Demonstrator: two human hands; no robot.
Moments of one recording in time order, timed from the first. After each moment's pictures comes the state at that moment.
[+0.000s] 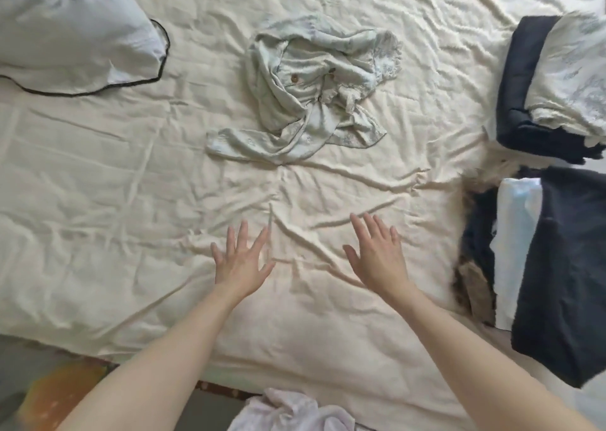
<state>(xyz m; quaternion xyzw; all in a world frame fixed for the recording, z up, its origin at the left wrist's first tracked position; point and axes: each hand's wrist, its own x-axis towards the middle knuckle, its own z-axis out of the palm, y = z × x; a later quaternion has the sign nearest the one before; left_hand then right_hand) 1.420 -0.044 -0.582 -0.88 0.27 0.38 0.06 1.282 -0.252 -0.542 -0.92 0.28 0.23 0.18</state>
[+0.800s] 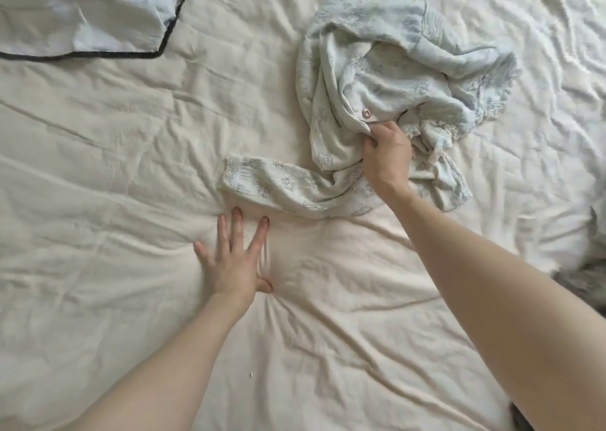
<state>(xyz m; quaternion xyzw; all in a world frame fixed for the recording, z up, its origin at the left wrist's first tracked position) 1.558 -0.067 -0.692 -0.89 0.22 0.38 0.13 1.597 -0.335 -0.663 -0.89 0.36 -0.01 0.28</state>
